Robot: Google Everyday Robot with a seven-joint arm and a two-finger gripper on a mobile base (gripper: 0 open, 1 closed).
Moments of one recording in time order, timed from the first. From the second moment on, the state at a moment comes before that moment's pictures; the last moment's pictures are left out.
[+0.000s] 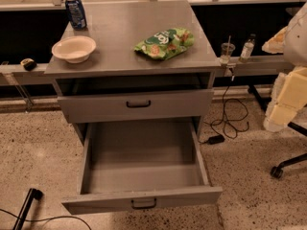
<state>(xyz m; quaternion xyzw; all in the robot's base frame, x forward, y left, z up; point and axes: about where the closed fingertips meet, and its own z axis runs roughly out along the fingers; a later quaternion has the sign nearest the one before) 0.438 -0.217 0.976 -0.60 0.78 -0.03 0.16</state>
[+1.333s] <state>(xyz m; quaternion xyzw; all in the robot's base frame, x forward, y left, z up) 0.450 -0.147 0.811 -0.60 0.78 0.09 0.17</state>
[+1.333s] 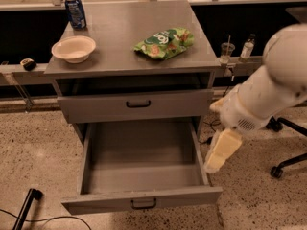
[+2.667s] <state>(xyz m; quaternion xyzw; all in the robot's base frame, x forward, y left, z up) 0.444 -0.057 0.702 -0.65 0.71 0.19 0.18</state>
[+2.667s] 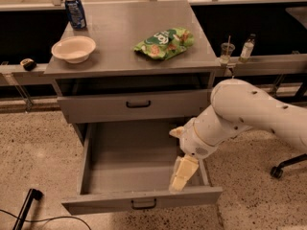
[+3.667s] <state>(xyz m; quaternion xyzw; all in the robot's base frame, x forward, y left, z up) 0.467 -0.055 0.648 -0.69 0.65 0.14 0.29</state>
